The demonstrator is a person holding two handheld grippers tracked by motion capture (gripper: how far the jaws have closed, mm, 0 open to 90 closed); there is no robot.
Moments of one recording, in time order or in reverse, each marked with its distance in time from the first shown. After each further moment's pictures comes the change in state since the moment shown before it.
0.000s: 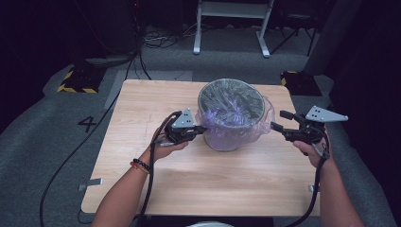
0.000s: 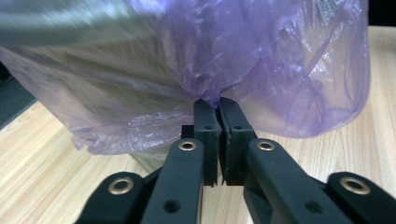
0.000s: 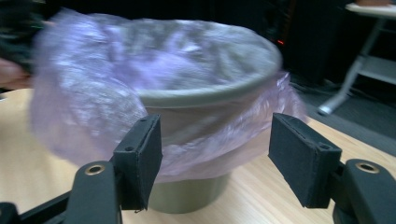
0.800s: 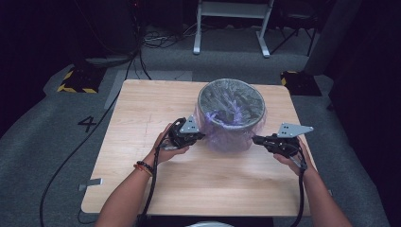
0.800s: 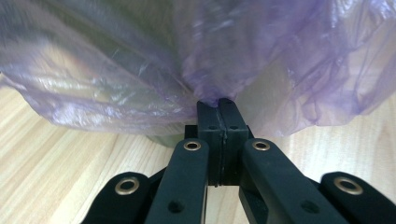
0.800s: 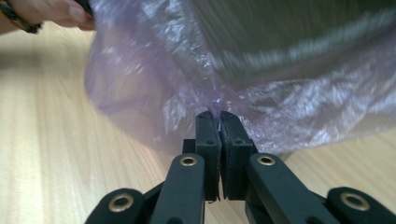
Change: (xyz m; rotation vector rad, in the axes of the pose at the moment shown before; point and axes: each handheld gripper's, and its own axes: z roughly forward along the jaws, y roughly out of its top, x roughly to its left) left arm 0.004 -0.032 0.032 0.125 0.042 -0.026; right arm 0.031 -0.046 0.049 0.173 0.163 -0.091
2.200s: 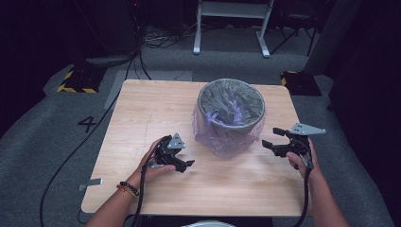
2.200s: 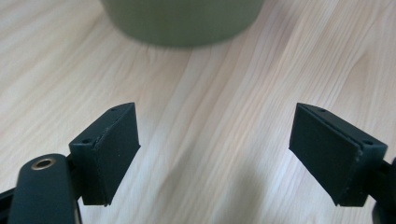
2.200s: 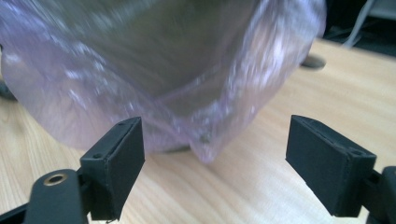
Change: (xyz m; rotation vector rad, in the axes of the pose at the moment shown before) left arm -0.030 -0.059 -0.024 0.139 -0.011 -0.159; right arm -0.026 -0.032 -0.019 -0.038 -0.173 0.204
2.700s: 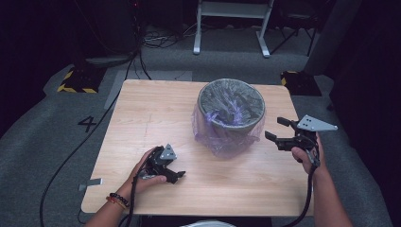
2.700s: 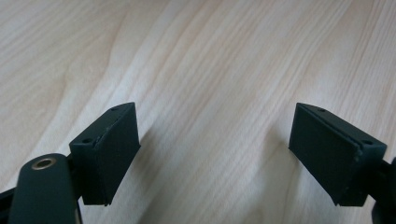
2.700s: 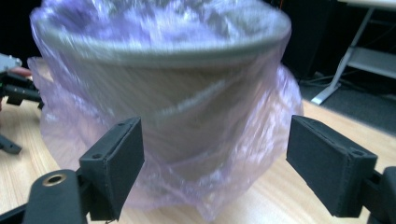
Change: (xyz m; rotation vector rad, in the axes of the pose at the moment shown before) left arm -0.010 -0.039 -0.010 0.044 0.018 -0.030; right arm 0.017 0.042 -0.023 -0.128 -0.027 -0.086
